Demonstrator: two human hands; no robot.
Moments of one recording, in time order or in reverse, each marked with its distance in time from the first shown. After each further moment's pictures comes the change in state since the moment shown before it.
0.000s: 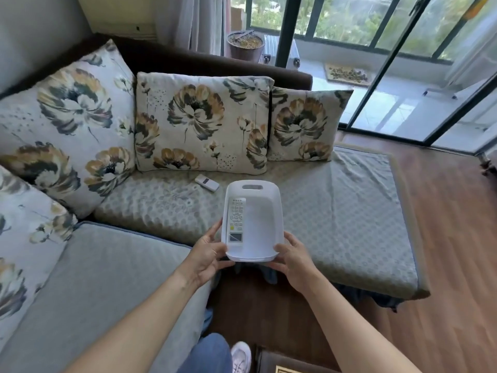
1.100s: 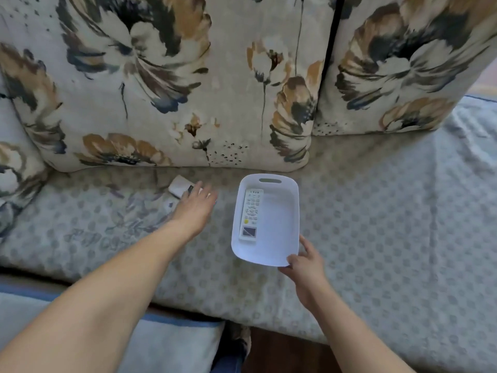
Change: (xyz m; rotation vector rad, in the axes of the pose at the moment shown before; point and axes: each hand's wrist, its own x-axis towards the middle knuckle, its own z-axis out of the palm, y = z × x) left_hand 0.585 0.074 -0.145 2.108 -0.008 0.112; right_hand 0.476 -0.023 0.071 -0.066 0.213 0.306
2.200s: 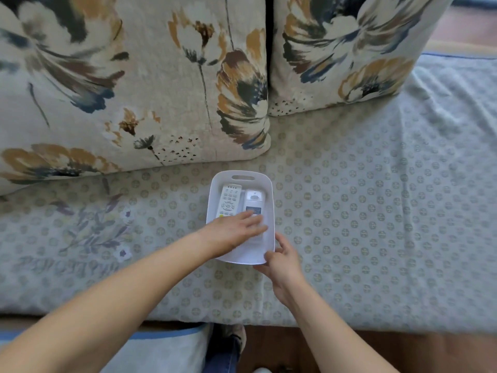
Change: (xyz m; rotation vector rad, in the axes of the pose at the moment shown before) left_hand 0.008 0.129 -0.005 0.104 -0.156 0.744; right_hand 0.024 0.018 -0.021 0.137 -0.001 0.106
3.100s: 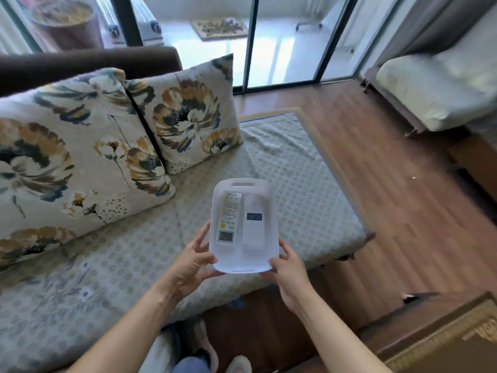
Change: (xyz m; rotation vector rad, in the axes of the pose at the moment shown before) left_hand -0.143 0.306 -0.117 -1.985 0.264 -0.156; right_hand -0.306 0.049 -0.226 0.328 0.143 -0.355
